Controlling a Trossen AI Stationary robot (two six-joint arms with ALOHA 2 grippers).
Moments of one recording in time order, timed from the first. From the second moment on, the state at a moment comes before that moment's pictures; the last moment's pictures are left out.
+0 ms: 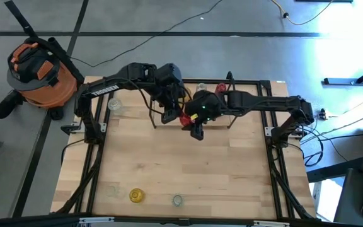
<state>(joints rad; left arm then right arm) 0.20 1.80 2.12 -1.30 0.28 -0.07 -0.04 1.67 1.64 -0.75 -0.10 0.15</state>
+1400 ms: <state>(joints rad) 0.30 1.67 2.11 -1.53 0.09 0.11 0.41 1.62 0.94 -0.42 1.33 1.25</state>
